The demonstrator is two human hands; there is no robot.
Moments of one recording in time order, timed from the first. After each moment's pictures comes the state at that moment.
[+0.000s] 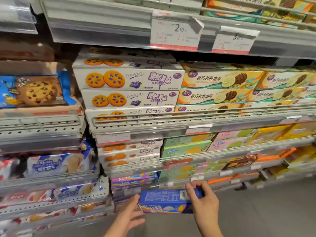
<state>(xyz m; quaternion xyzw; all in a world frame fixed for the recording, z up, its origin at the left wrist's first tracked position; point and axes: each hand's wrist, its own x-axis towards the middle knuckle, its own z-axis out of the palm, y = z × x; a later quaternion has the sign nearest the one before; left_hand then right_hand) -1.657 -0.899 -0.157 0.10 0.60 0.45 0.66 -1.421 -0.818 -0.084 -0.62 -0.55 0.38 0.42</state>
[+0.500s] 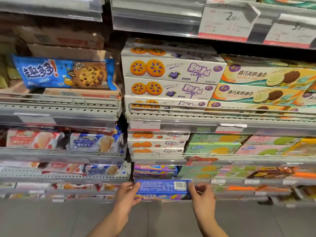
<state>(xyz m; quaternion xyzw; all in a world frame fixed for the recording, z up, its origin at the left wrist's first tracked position) -1.696 -0.925 -0.154 0.00 0.69 0.56 0.47 -1.467 -0.813 -0.140 -0.67 -0.51 0.44 0.31</state>
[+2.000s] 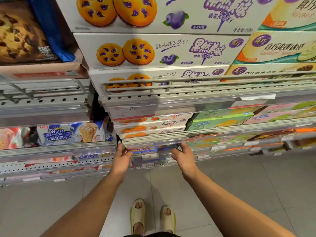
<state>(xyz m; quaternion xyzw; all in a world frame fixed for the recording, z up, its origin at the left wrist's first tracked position) -1.772 -0.847 -0.241 0.14 0.75 0.45 0.46 -1.549 -0.756 -0.171 -0.60 -0.47 0.61 0.24</state>
